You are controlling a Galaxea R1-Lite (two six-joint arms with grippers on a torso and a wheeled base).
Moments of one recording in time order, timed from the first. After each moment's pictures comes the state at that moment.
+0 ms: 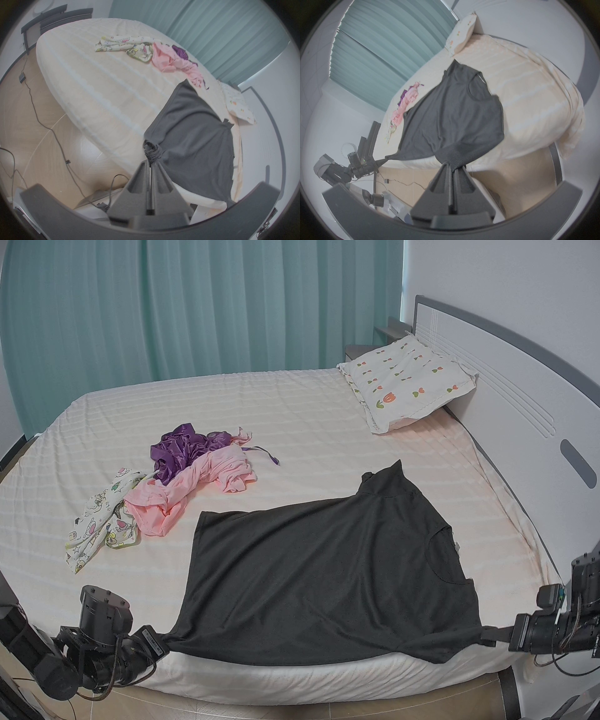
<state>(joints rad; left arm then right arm) -0.37 1.72 -0.10 -0.74 0.15 -1.01 0.21 1.32 -0.17 -0.41 0.27 0.52</state>
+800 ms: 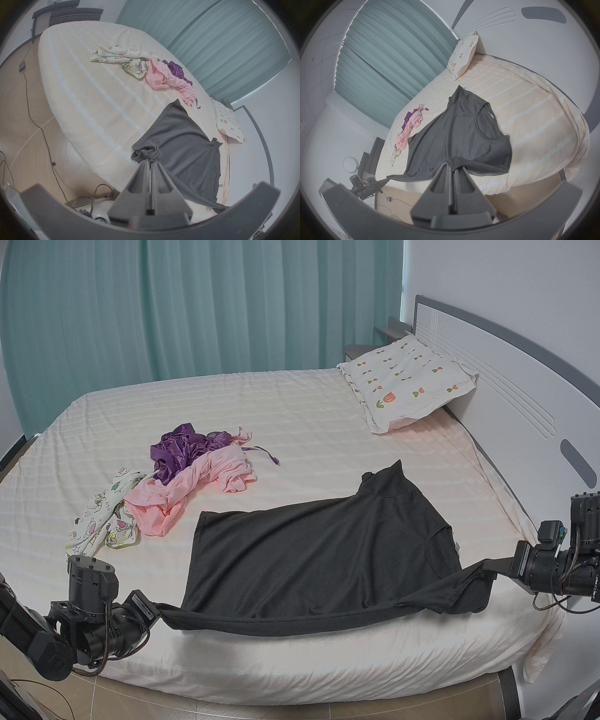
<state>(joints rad) -0.29 1.67 -0.22 -0.73 0.13 -1.04 0.13 1.45 -0.45 -0.42 0.28 0.56</state>
